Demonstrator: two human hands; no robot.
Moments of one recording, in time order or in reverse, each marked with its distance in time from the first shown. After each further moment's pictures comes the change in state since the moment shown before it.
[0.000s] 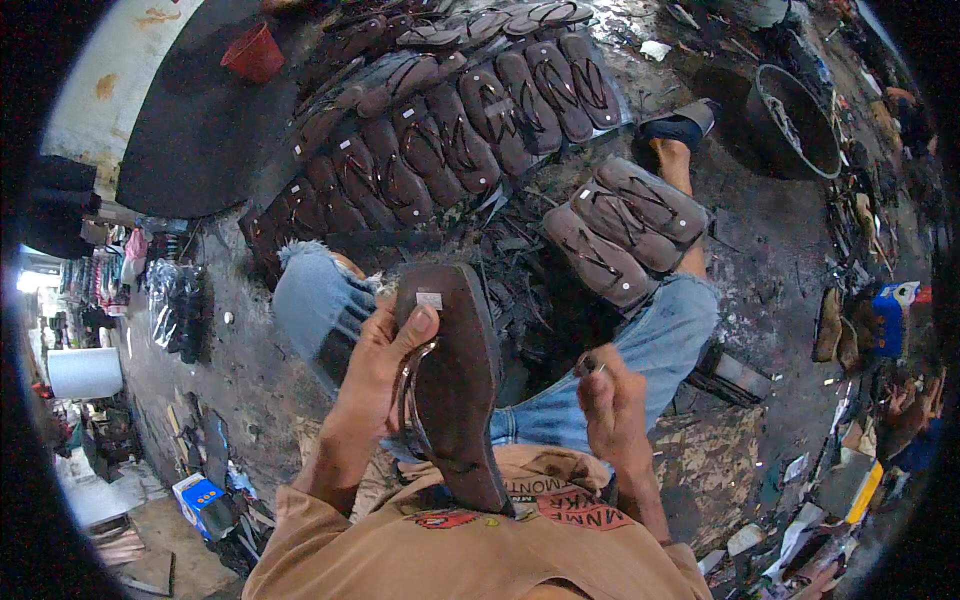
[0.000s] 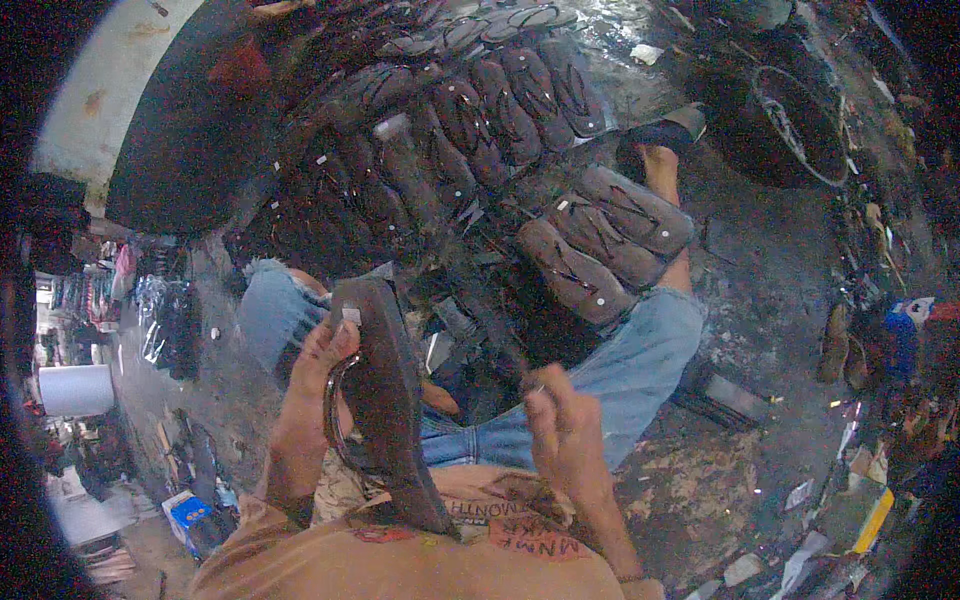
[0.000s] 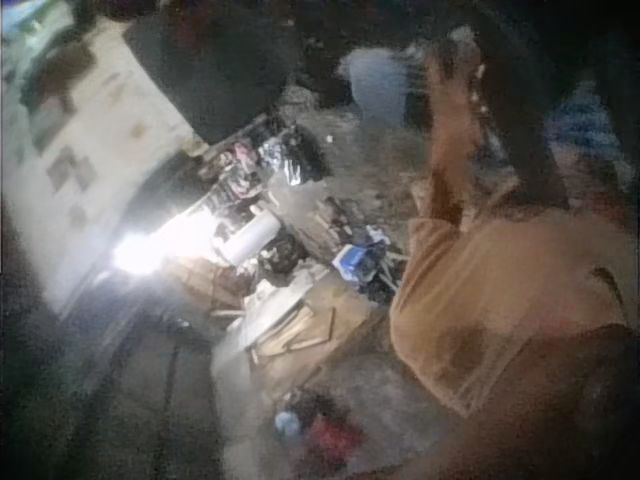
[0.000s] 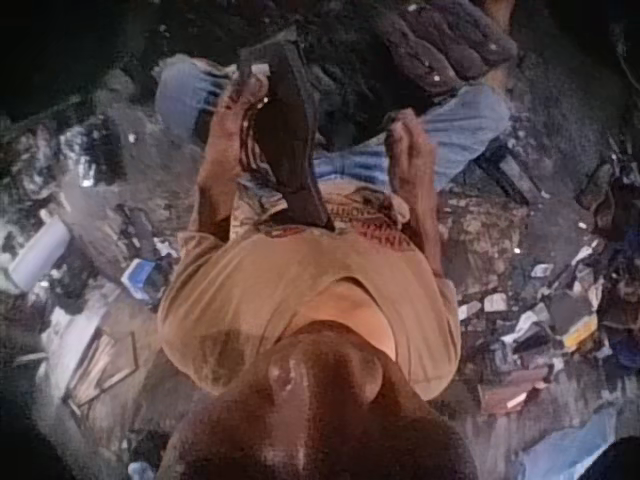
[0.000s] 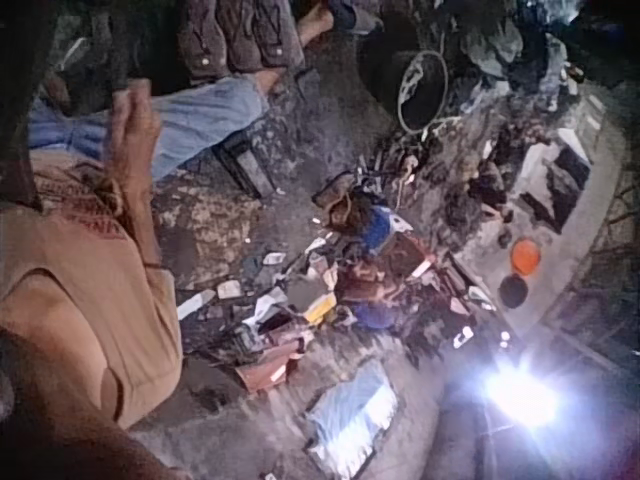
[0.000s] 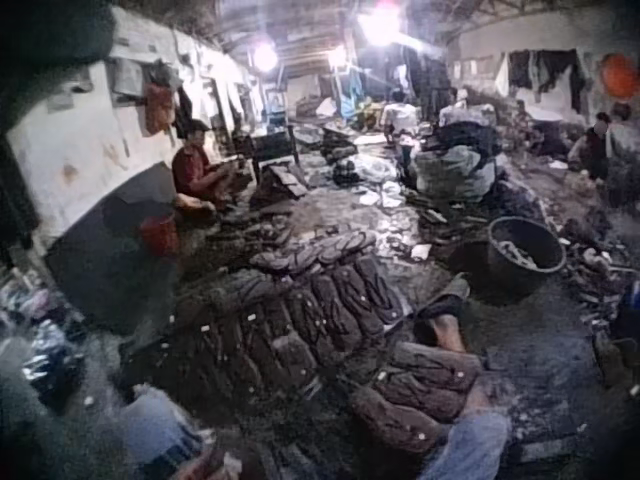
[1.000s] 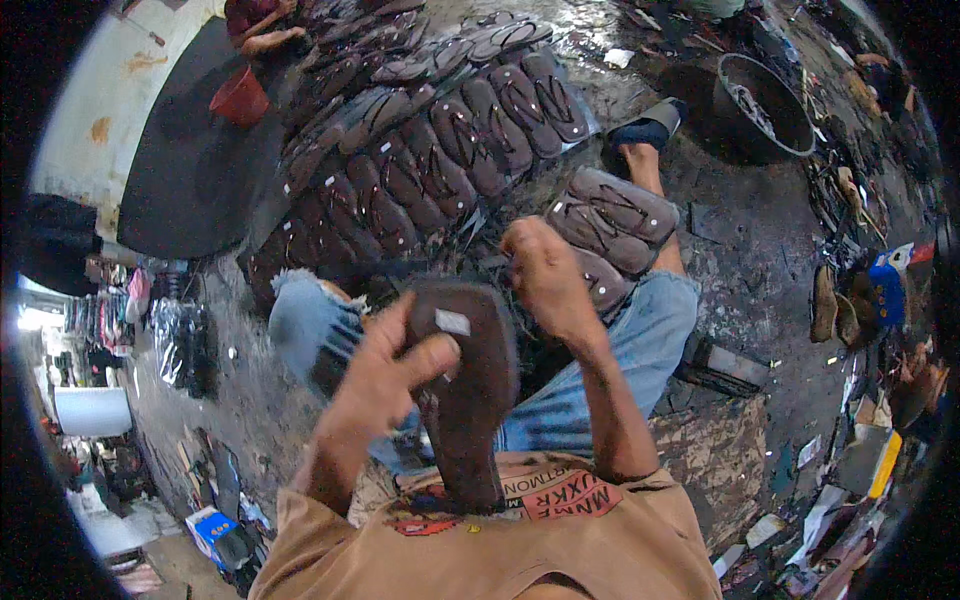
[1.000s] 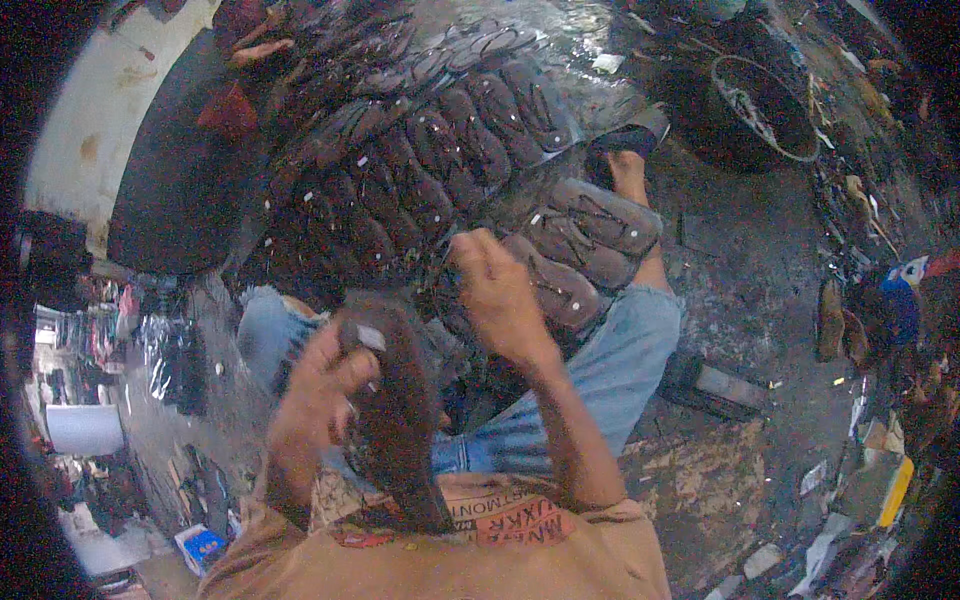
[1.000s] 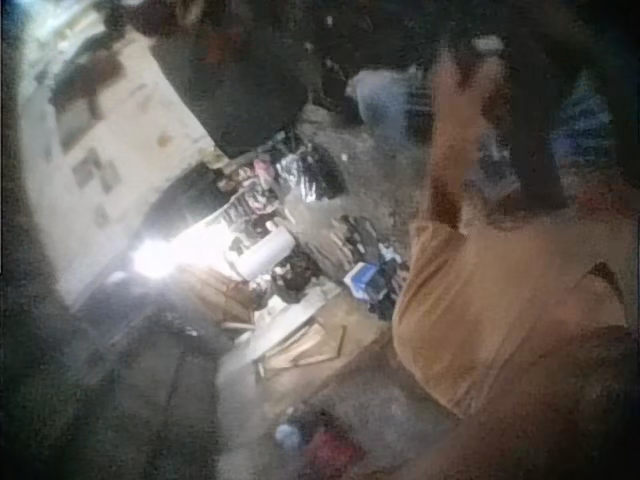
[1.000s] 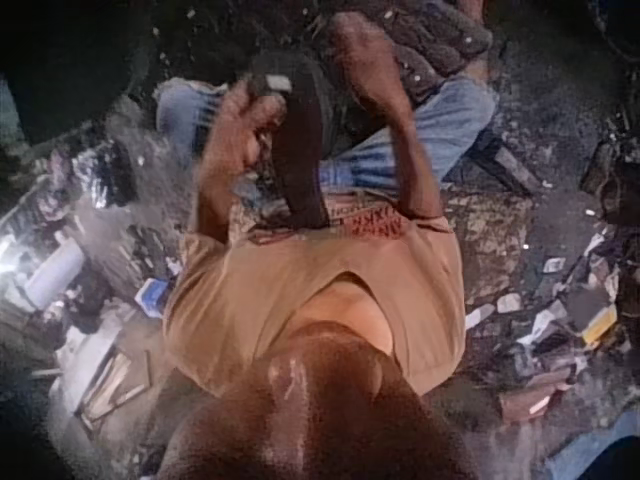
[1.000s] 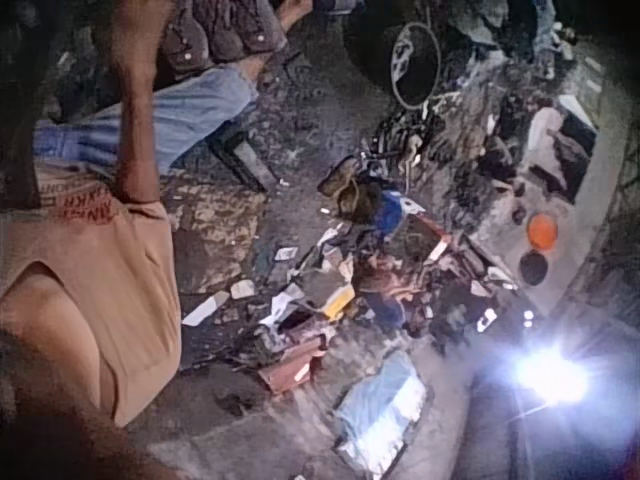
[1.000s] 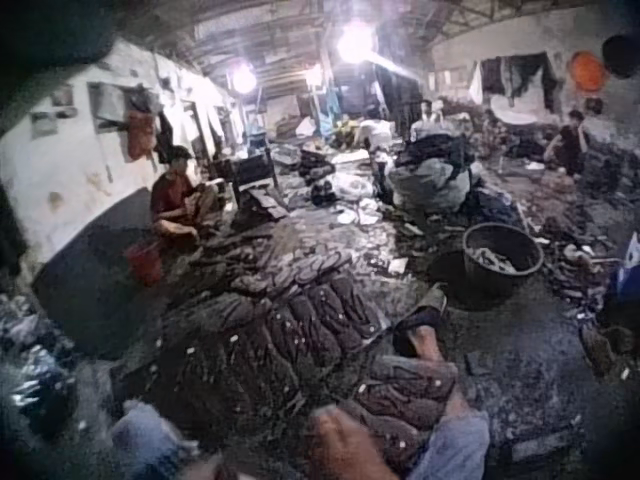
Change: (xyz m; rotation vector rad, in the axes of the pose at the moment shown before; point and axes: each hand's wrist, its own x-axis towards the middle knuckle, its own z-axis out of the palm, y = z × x) left_hand -0.008 0.018 0.042 0.451 -0.167 0.102; right_hand 0.142 -0.005 0.022 0.172 0.046 -0.161
